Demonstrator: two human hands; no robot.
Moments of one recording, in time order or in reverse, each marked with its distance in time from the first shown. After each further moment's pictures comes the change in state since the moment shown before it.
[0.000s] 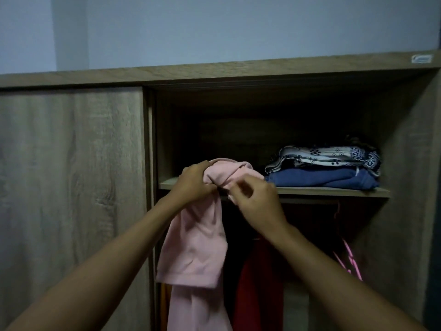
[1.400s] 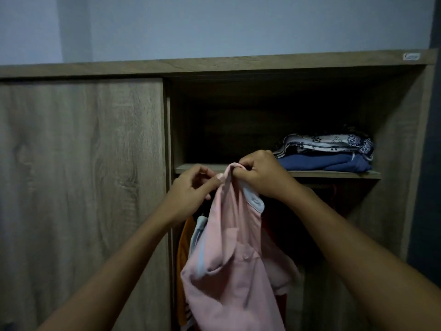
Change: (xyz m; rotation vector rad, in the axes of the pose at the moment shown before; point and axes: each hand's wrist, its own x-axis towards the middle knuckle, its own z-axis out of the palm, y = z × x) left_hand -0.116 0.019 -0.050 -0.542 0.002 -0.082; right_hand 0.017 -0.063 -0.026 -0.144 -0.390 -0.111
